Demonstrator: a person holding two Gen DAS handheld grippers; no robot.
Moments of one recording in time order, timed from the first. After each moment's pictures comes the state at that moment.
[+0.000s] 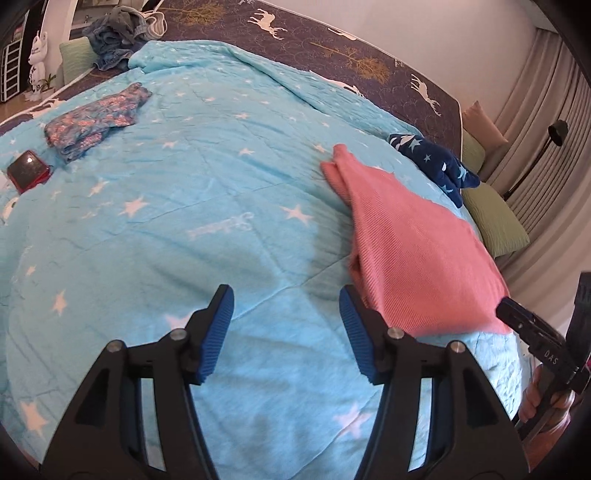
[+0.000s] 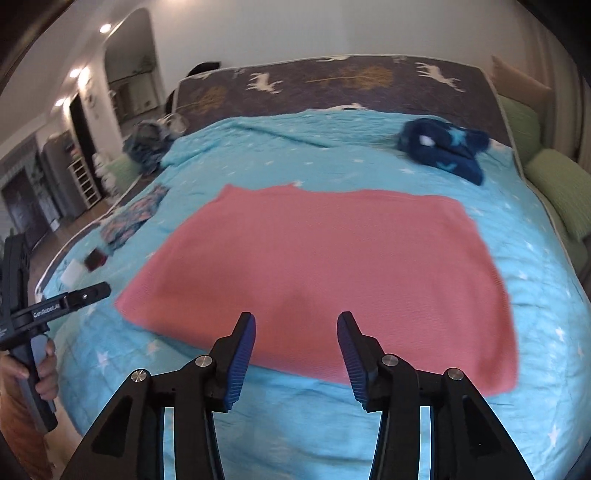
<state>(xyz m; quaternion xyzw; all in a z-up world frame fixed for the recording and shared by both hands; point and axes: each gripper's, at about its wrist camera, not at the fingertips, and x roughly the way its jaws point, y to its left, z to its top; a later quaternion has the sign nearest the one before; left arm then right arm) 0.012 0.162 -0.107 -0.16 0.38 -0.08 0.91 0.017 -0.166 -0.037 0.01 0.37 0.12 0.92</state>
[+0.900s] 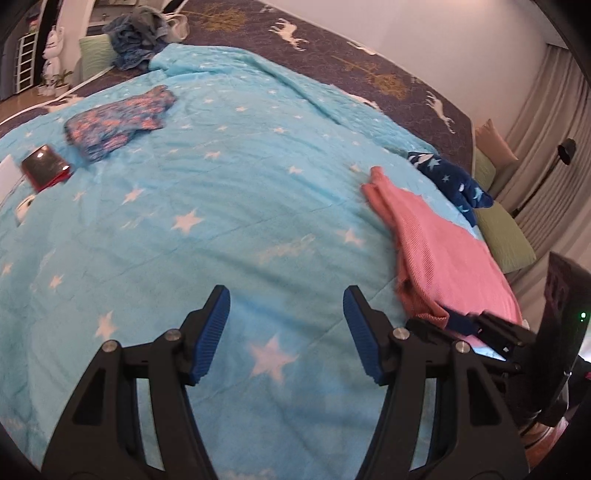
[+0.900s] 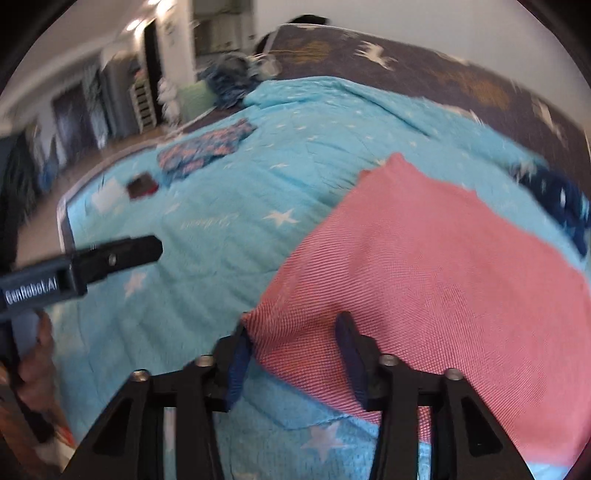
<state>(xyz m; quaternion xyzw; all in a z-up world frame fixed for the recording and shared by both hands) 0.027 0.209 -0.112 -0.18 0.37 -0.07 0.91 0.062 0.005 -0.081 -0.09 0.41 0.22 0.88</state>
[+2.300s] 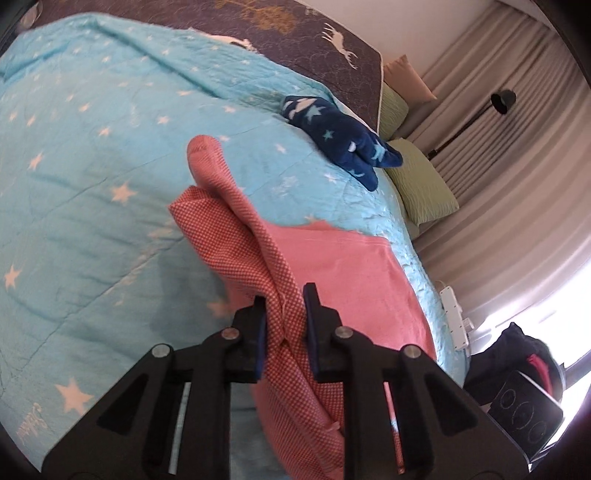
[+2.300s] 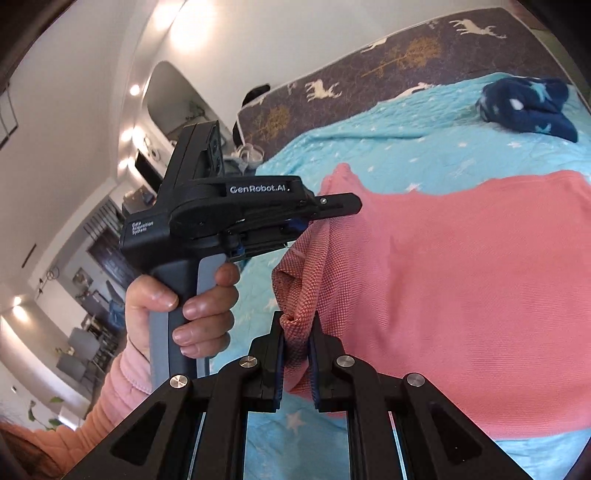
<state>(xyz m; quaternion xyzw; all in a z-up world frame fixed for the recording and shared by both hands) 0.188 0.026 -0.047 -0.16 0.44 -0.29 0.83 0.060 -0.130 -0.035 0.20 0.35 0.27 0.87</state>
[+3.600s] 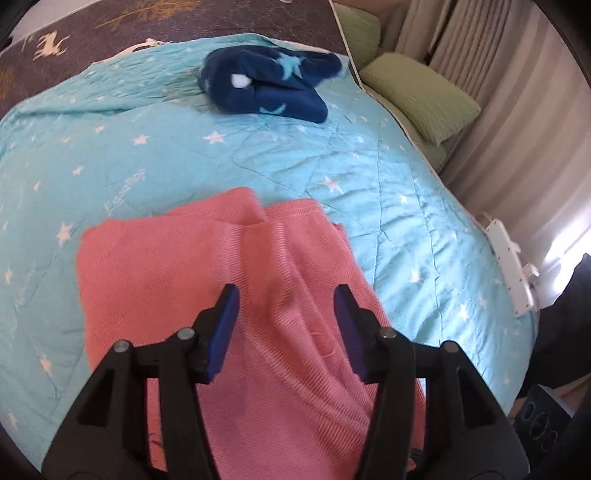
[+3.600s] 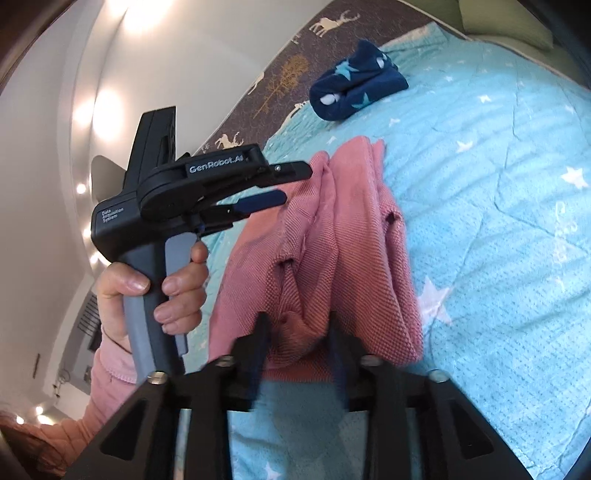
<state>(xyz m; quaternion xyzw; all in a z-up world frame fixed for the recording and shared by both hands) 0.173 -0.217 -0.055 0.06 0.47 -0.26 0.84 0.021 -0.352 -0.098 0.37 0.34 0.17 0.85</state>
